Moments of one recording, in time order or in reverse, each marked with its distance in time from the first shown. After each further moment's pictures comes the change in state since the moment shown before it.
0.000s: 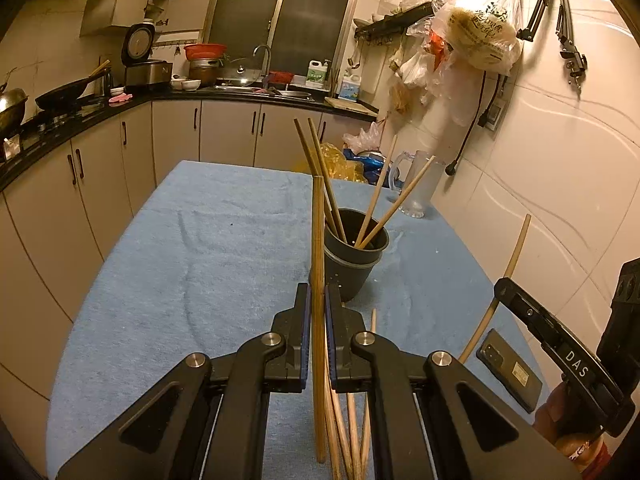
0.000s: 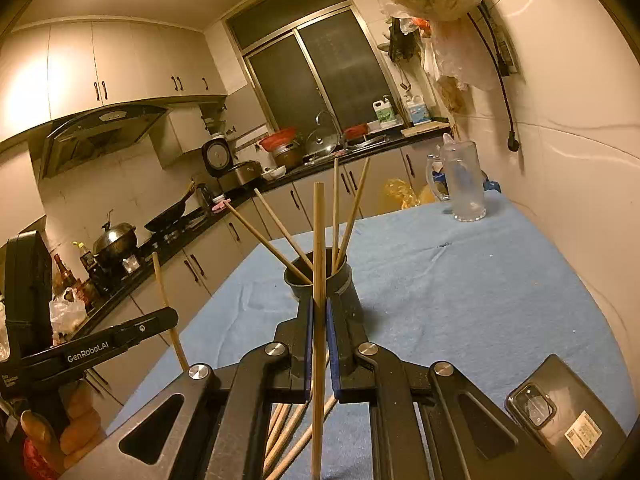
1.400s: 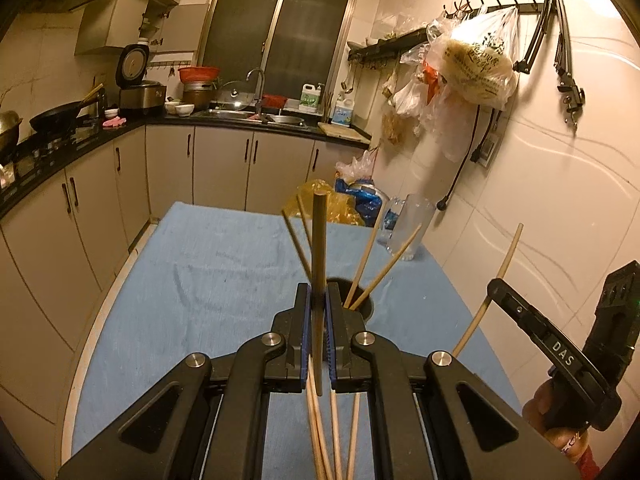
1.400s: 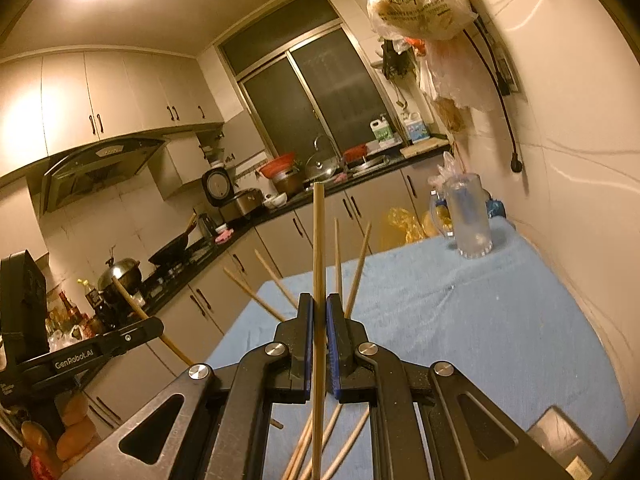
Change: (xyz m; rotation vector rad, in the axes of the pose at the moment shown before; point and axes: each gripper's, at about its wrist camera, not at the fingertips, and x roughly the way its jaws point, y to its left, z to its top) left arm -0.017 -0.013 0.074 0.009 -0.073 -0.024; right arm 0.008 -0.001 0.064 0.051 -0.086 0.017
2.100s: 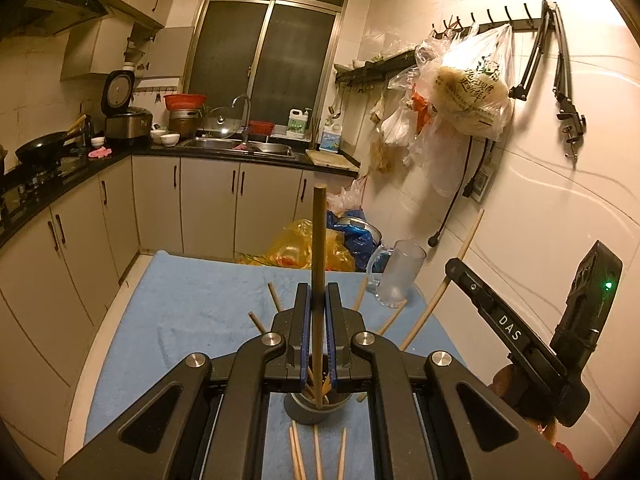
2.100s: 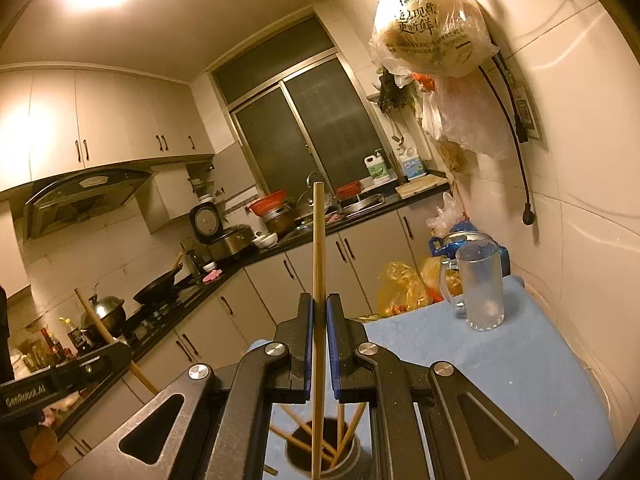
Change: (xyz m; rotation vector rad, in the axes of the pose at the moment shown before) left arm 0.032 -0.025 0.079 0.023 -0.067 -0.030; right arm 0.074 0.004 0.084 -0.004 -0.108 -0.046
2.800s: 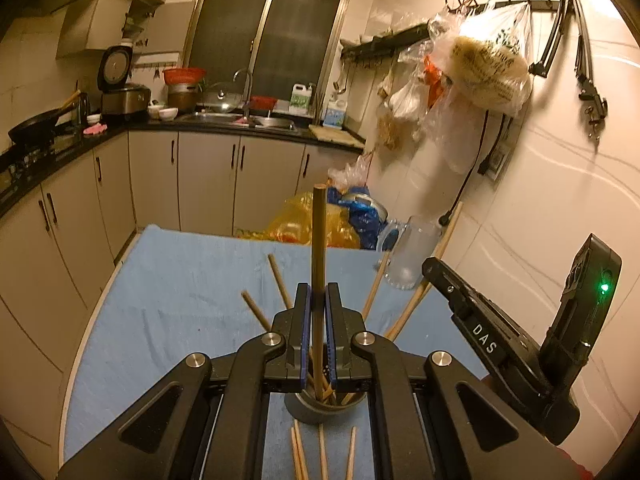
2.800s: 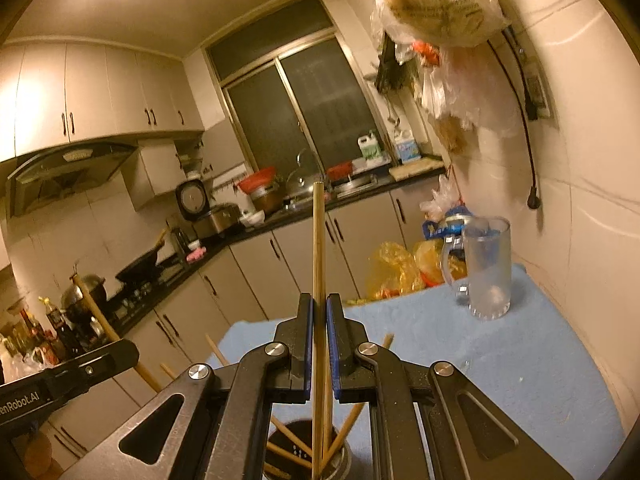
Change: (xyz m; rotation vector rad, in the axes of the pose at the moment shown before) left arm 0.056 0.017 -0.026 -0.019 0.085 0.003; right arm 0.055 -0.007 -0.035 -0.043 0.095 -0.037
